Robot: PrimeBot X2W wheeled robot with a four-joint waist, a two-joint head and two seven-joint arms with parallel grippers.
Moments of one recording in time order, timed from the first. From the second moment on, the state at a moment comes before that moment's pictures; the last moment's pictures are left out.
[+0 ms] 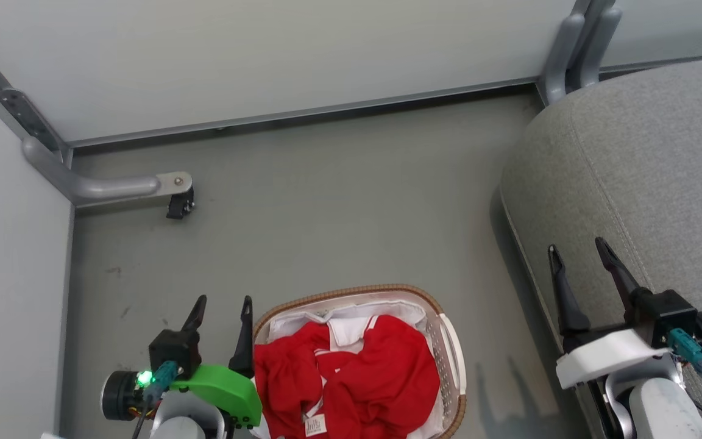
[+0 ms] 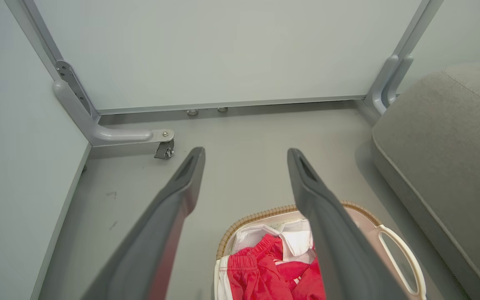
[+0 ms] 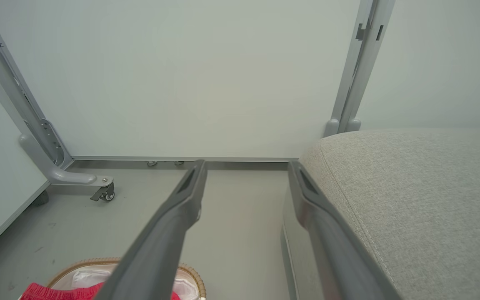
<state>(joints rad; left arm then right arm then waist) -0.16 0.05 -0.20 0.50 -0.23 -0.07 -0.26 -0.10 -0.05 -0.03 0.17 0.07 0.13 -0.26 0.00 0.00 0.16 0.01</state>
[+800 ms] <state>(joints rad) -0.67 0.09 -0.49 1.19 0.00 -0.13 -0.21 -0.32 -0.05 0.07 0.14 0.13 0.13 -0.26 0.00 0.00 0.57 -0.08</state>
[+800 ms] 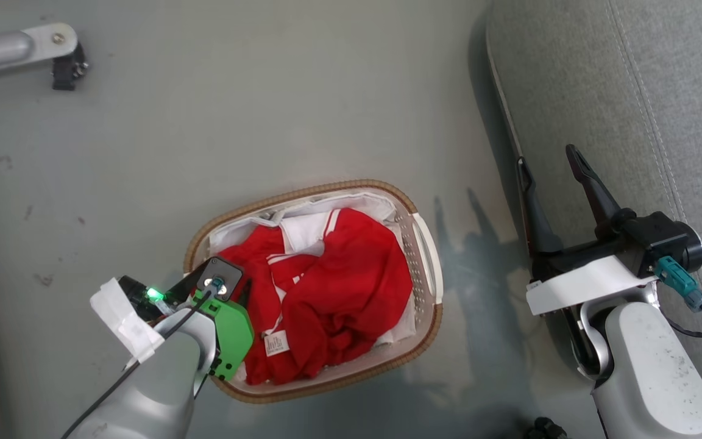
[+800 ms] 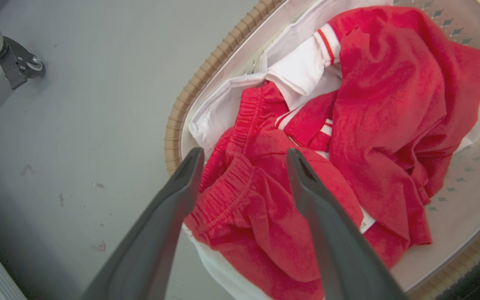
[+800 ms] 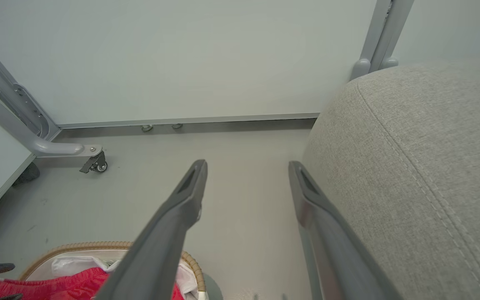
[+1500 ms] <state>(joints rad) -0.74 0.12 -0.58 1.28 0.03 -0.08 0.05 -0.34 -0.05 0.12 0.15 0.20 0.13 -0.26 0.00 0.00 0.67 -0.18</state>
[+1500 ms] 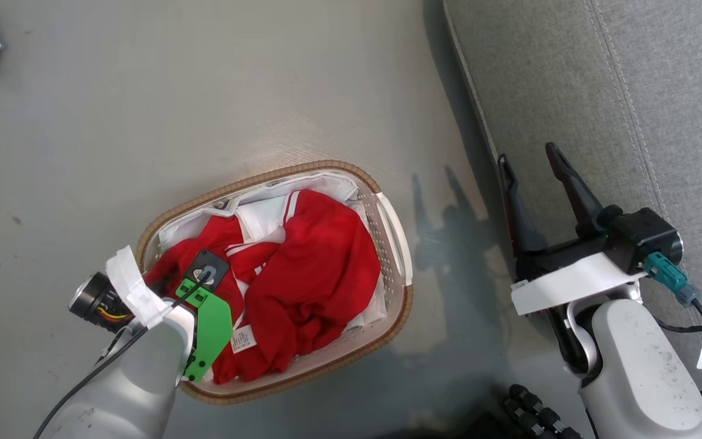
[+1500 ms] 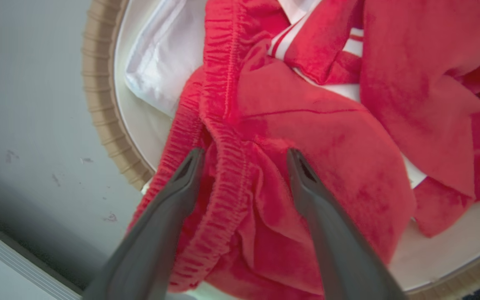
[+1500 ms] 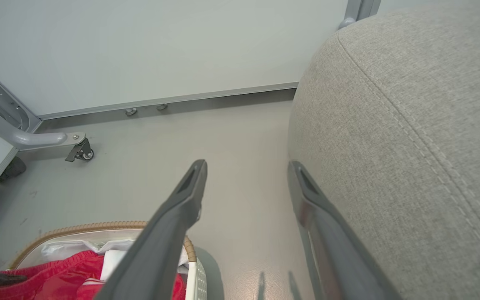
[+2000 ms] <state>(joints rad) -0.74 0.10 -0.61 1.27 -0.01 -0.12 0.02 -0.34 -0.05 0.11 0.16 0.21 0.13 -0.26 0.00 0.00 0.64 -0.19</state>
